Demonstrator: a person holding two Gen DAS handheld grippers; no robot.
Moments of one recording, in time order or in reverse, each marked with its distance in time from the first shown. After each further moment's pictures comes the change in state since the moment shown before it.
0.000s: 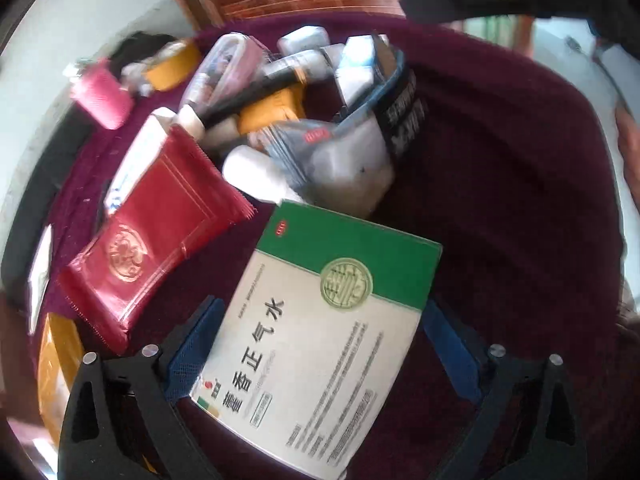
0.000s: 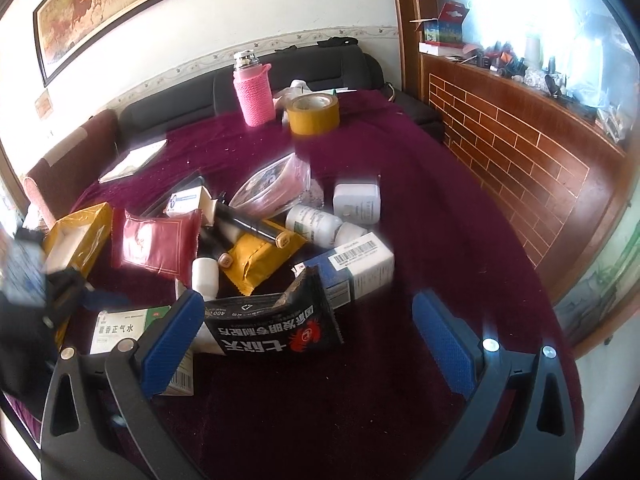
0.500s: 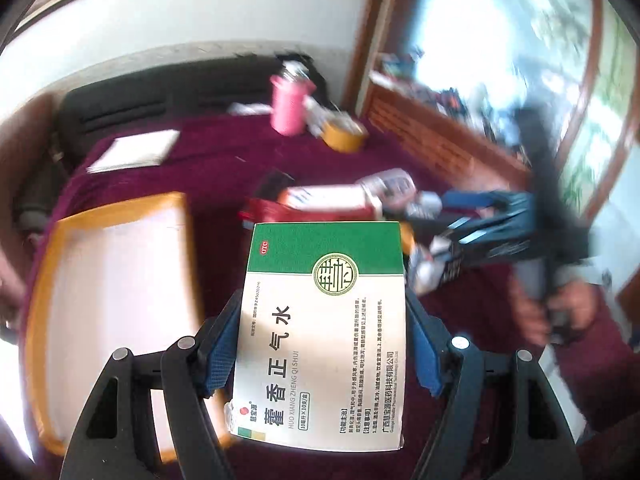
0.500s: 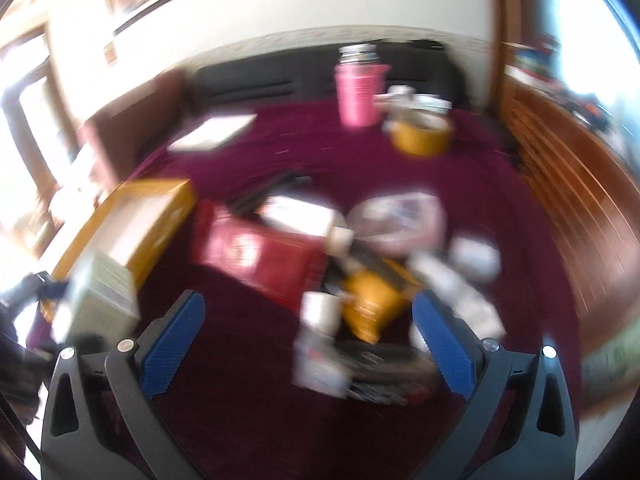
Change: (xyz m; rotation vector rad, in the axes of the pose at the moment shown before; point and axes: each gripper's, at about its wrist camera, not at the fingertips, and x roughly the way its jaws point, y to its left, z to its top) left arm -0.173 0.116 -0.123 -0.664 -0.366 -0.014; right arm 0.027 0.118 0.049 -0.310 0.106 0.228
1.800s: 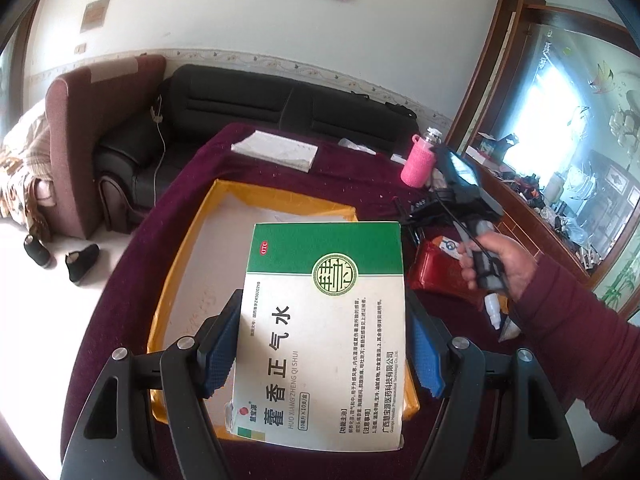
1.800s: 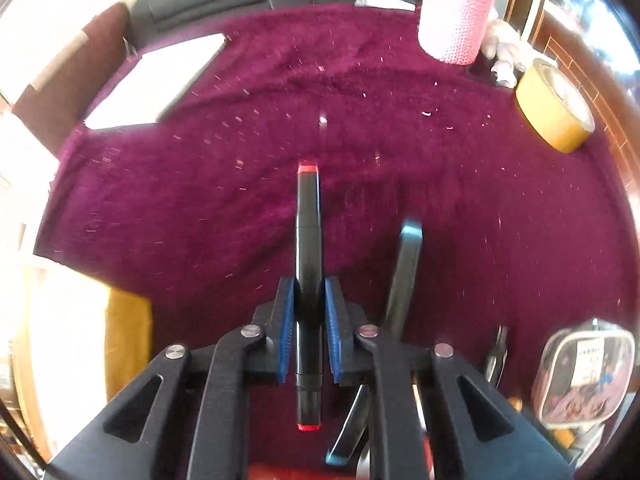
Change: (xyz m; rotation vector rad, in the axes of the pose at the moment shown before) left arm -0.054 0.133 -0.057 -0.283 -0.167 0.208; right arm 0.215 0.049 0.118 0.227 0.304 -0.043
